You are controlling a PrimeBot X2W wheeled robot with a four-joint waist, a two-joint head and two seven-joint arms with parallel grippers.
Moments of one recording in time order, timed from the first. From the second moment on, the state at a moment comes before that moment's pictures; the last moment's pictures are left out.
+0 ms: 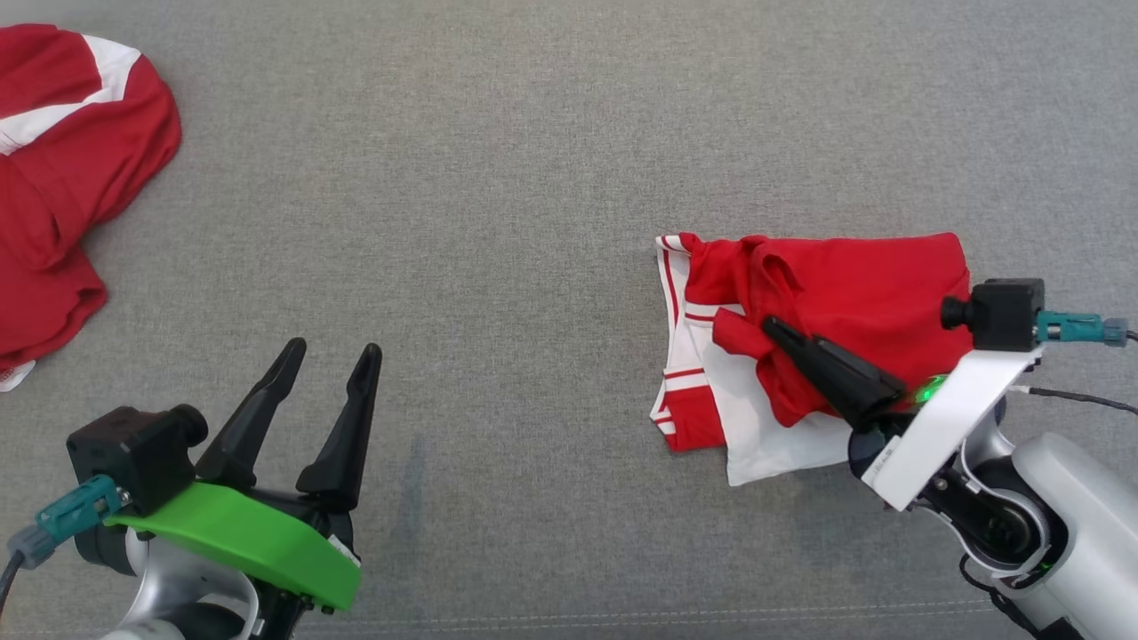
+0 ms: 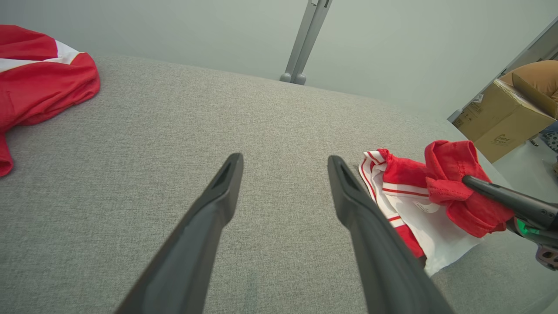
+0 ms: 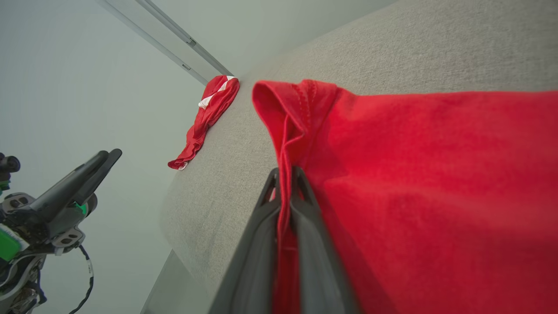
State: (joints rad) left arm 0.03 0.23 -0.23 -0.46 -0.61 0.11 0.24; right arm -0.26 -0.54 0.61 -0.05 1.16 0.12 0.07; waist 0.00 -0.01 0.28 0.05
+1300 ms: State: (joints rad) left arm 0.03 0.21 -0.20 -0.43 -0.61 0.11 0.19; right arm -0.27 -0.60 0.52 0.12 0.98 -0.02 -0.05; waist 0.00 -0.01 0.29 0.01
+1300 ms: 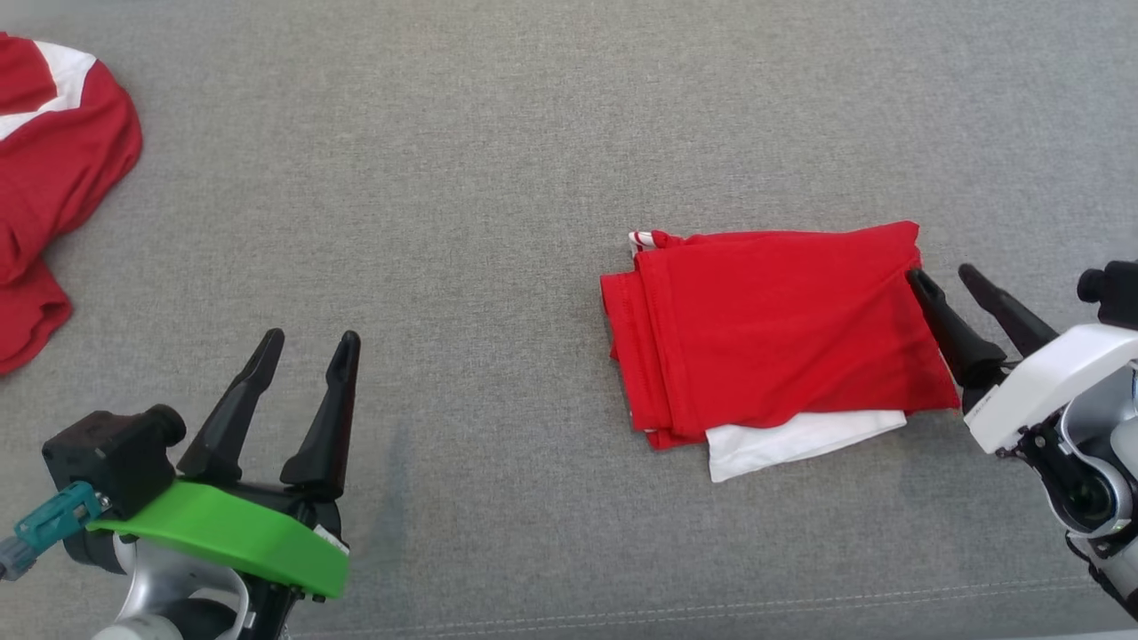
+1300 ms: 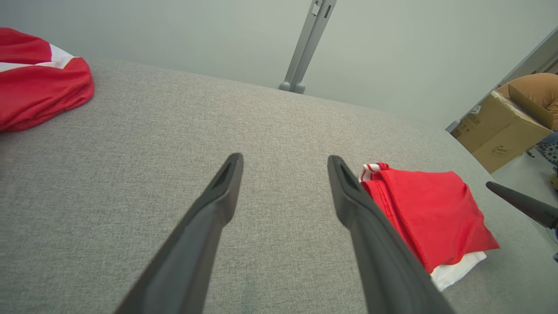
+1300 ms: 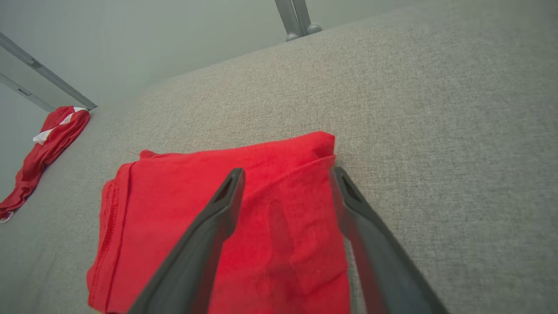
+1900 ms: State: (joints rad) left arm 0.01 0.20 -0.23 -0.43 -0.59 0.10 0.15; right arm -0.20 -0.59 0.49 0.27 1.11 0.00 -0.05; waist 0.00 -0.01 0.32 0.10
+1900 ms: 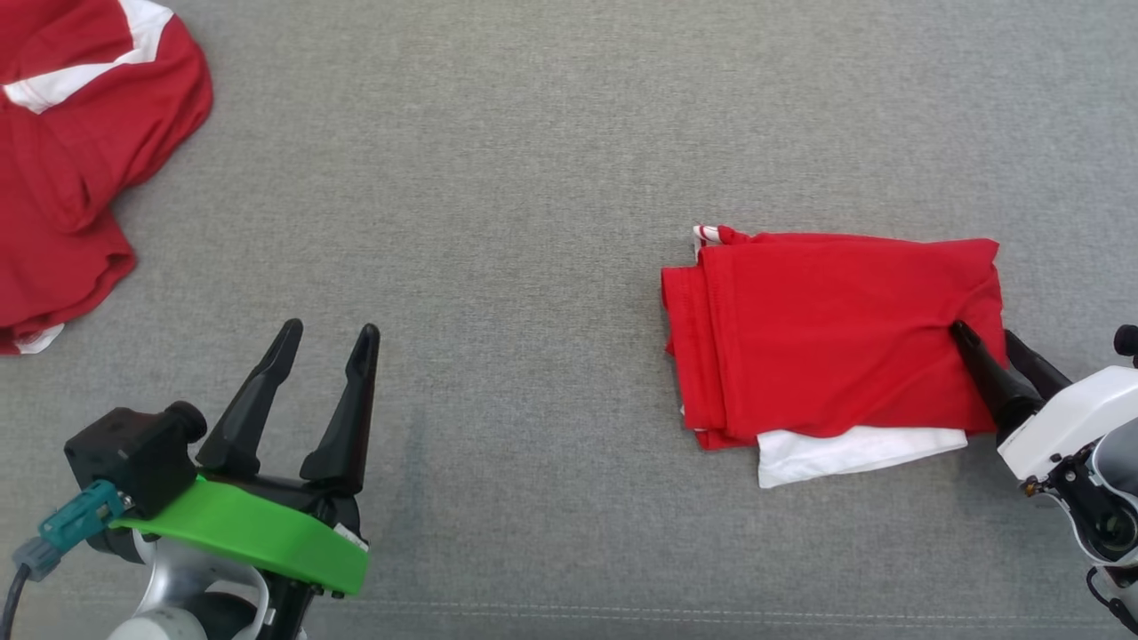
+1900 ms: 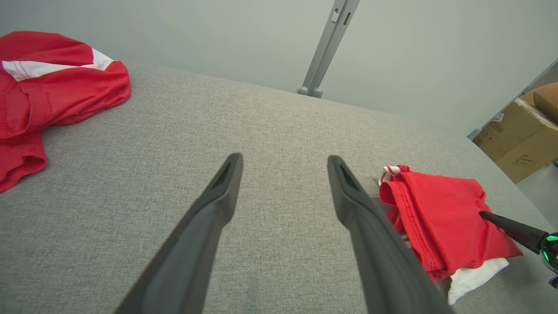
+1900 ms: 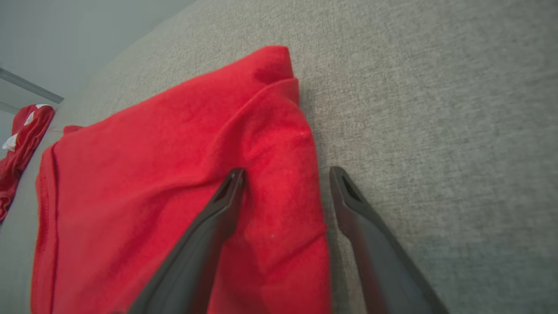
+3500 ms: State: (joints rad) left arm -0.05 0.18 -0.20 -0.39 -0.52 0.10 0.05; right arm -0.48 -0.96 0.37 0.56 0.90 -0.10 0.04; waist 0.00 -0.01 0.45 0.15
